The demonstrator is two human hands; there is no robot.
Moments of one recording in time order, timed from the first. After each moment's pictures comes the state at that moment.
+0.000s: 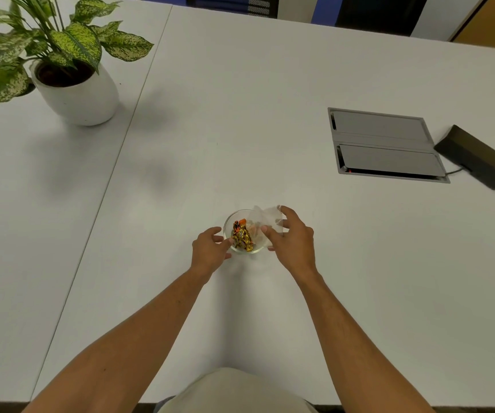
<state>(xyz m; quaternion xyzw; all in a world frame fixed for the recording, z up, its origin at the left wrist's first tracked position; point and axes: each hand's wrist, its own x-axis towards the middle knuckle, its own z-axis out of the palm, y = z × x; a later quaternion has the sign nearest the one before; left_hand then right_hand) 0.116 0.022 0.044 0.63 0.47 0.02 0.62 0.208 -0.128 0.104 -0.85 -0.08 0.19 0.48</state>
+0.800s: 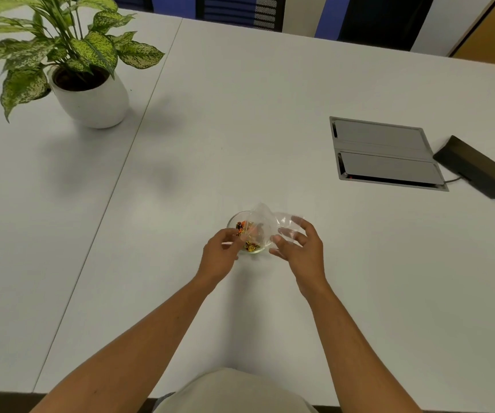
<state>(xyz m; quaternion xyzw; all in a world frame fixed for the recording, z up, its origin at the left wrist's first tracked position) 0.101 0.000 0.060 0.65 0.38 0.06 0.66 0.191 -0.154 0.106 -0.68 0.01 0.25 0.69</state>
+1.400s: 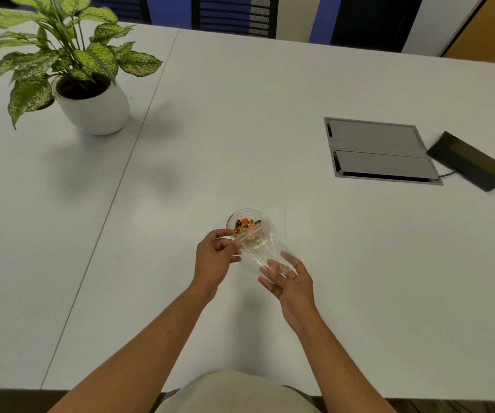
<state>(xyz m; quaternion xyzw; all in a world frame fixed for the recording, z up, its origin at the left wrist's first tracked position) 0.074 -0.015 0.086 0.55 0.38 0.14 0.73 0.127 -0.183 0.075 -0.53 0.14 0.32 0.77</state>
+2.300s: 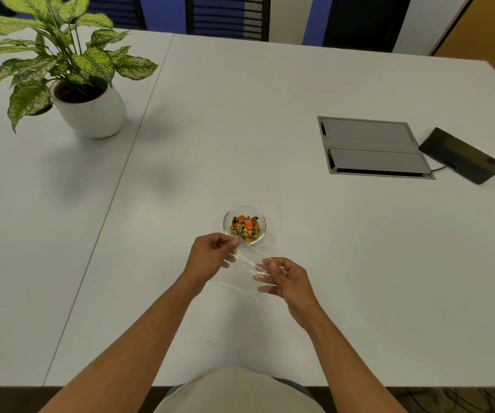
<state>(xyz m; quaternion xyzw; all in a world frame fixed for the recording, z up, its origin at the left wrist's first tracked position) 0.060 -0.006 0.099 0.66 0.33 0.05 0.67 0.123 -0.199 0.083 -0.65 -0.01 0.36 0.67</state>
